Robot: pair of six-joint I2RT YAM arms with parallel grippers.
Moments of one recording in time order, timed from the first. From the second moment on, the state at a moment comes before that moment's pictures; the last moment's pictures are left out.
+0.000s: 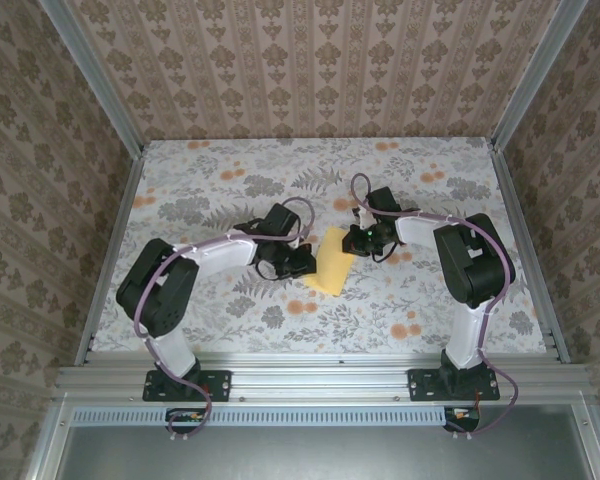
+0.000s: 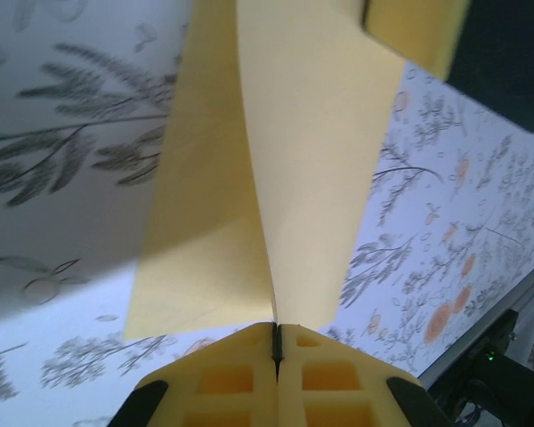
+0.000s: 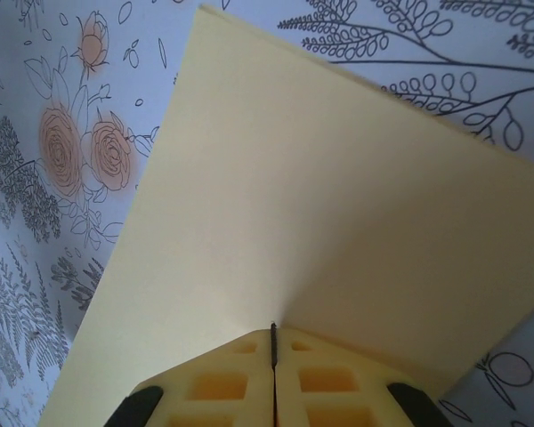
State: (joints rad) left arm -0.71 1.75 1.05 -0.37 0.52 -0.73; right arm 0.31 1.92 1.10 -0.30 -0.50 0.44
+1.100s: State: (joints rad) left arm -0.75 1.81 1.06 -0.37 0.51 -0.72; right arm 0.30 1.84 1.09 -0.42 -0.38 0.38
